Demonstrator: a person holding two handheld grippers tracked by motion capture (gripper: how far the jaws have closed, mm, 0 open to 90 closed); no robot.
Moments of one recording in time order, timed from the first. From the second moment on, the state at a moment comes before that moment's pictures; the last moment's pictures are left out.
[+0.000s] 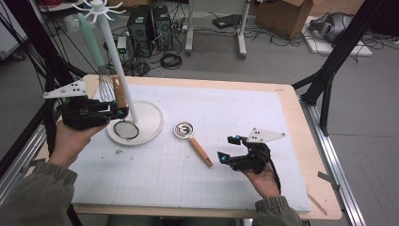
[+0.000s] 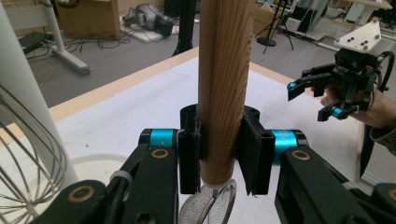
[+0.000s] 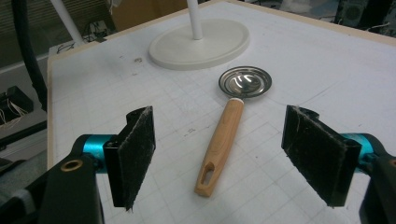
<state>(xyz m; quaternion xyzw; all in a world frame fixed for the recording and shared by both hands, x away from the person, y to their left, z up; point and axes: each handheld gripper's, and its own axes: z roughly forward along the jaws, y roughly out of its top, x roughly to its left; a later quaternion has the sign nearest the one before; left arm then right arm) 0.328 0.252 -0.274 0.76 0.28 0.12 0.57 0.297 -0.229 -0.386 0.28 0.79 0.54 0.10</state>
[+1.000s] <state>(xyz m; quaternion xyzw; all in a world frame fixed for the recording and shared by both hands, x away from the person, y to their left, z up) 0.340 0.269 -0.228 0.75 0.29 0.15 0.58 0.299 -0.228 -0.388 0.28 0.80 0.53 0.09</state>
